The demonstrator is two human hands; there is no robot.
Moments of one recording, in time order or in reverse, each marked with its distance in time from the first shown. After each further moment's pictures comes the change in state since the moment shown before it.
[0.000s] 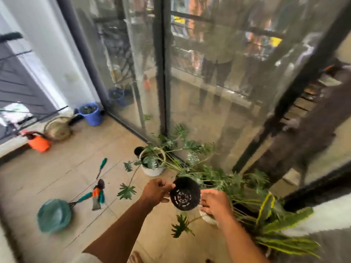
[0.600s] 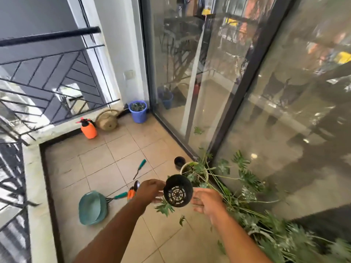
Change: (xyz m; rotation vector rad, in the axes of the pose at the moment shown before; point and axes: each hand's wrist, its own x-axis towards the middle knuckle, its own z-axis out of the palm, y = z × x) left_hand 0.093 -0.010 -0.306 -0.236 0.214 -0.152; right_hand 0.042 -0.125 0.320 -0.185 -0.281 0.013
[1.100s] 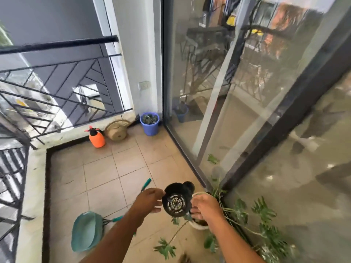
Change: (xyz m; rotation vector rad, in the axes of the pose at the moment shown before) left_hand 0.151 0.100 -0.037 -0.219 0.081 -0.056; right_hand 0.163 -0.150 0.057 -0.182 -0.066 -0.005
